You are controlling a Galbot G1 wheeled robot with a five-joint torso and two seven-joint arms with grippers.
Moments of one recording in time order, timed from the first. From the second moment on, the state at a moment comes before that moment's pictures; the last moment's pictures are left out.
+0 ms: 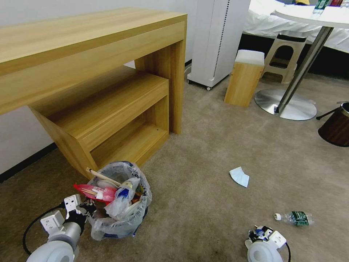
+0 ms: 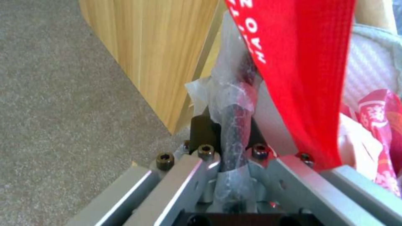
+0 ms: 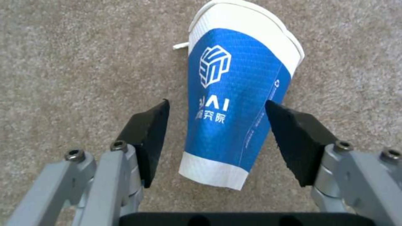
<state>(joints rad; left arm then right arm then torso) 1.67 -1.18 -0.71 -2.09 -0.81 0.36 -0.29 -1.49 1.15 0.32 1.74 1.19 -0.08 1.00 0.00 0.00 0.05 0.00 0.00</state>
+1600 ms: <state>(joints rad) 1.68 -1.17 -0.72 -2.11 -0.82 0.36 -0.29 -1.47 1.17 0.30 1.66 1.12 -0.06 1.01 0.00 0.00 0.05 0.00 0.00</state>
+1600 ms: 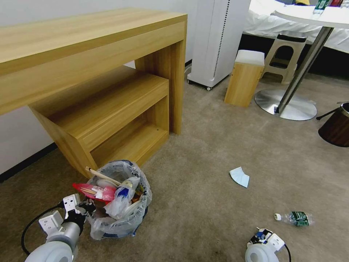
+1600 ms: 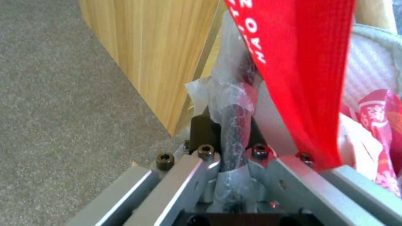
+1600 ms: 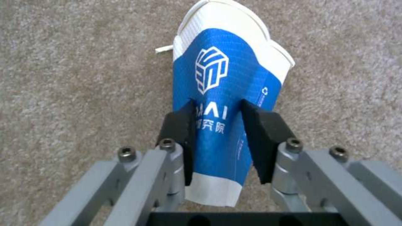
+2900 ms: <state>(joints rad) 1.70 -1.18 -0.72 -2.11 -0.80 0.36 -0.28 -1.47 1.00 0.33 1.85 0.96 -0.03 0.95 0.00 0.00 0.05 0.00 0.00</state>
